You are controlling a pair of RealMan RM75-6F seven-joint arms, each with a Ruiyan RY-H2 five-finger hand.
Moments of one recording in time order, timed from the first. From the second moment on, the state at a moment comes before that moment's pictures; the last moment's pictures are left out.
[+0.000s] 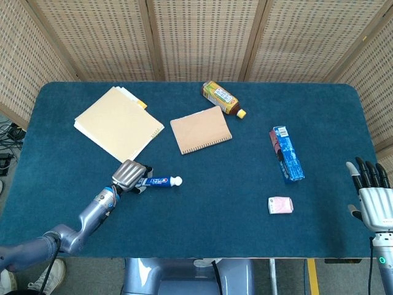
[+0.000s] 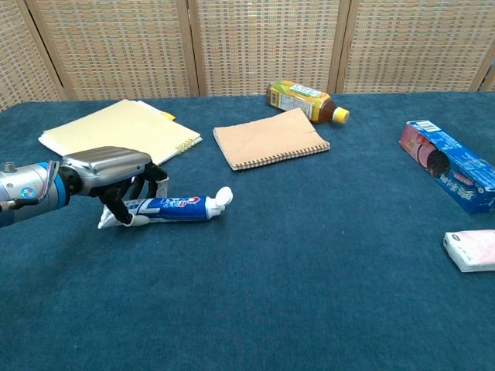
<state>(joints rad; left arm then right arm) -0.76 -1.64 -0.09 -1.15 1.34 0.82 0.11 0.16 -1.16 0.10 -1.42 -1.46 1.45 -0.07</state>
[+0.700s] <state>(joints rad) -0.79 -1.63 -0.21 -1.21 1.38 0.94 -0.26 0.34 -0.98 0.18 -1.62 -1.49 1.23 0.27</state>
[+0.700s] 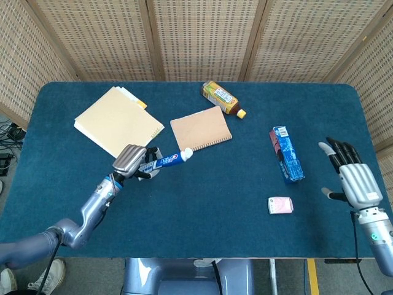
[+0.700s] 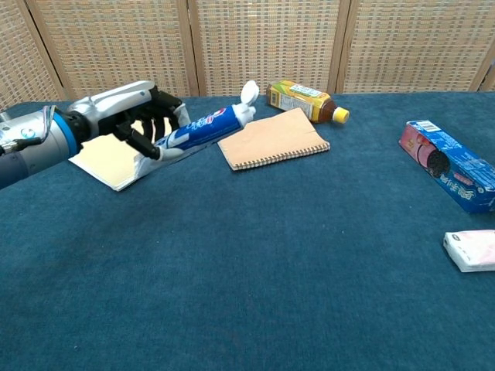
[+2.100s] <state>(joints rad) -0.99 -1.87 -0.32 -1.05 1.36 0.96 -0.31 0.97 -1.18 0.44 -1.84 -0.66 0.87 0.18</state>
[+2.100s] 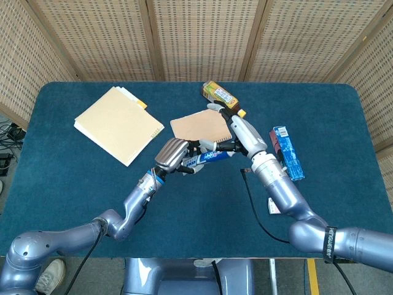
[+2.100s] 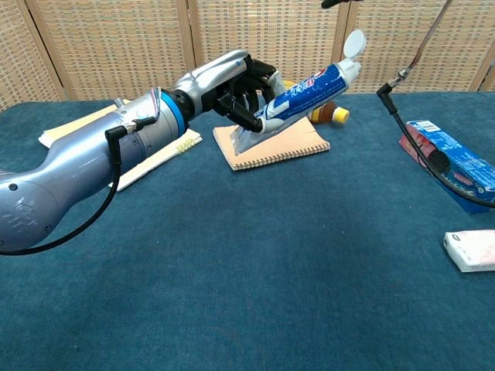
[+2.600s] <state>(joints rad) -1.01 -1.89 -0.32 -1.05 1.36 0.97 -0.33 1.03 -1.28 0.43 -1.74 -0.57 0.87 0.10</state>
